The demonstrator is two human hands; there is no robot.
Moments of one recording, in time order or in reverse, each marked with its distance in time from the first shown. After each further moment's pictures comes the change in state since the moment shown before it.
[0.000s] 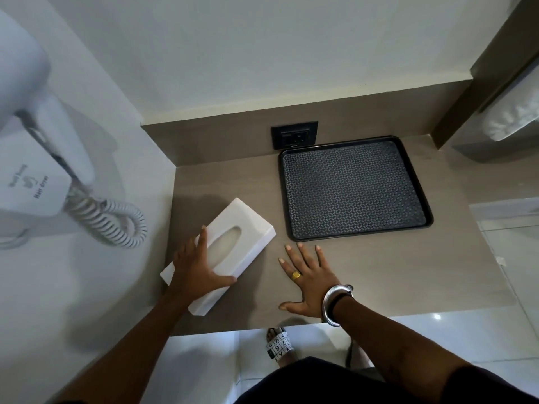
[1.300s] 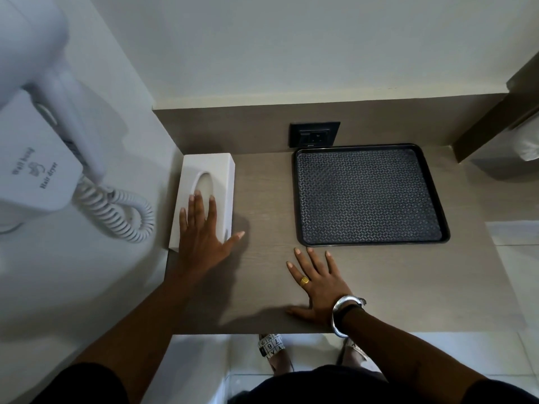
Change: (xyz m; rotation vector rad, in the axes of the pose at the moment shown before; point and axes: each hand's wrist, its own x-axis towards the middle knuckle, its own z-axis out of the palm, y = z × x) left_hand 0.057 0.001 0.008 0.210 0.406 0.125; right_hand 0.008 0.004 0.005 0.021 -0.047 0.022
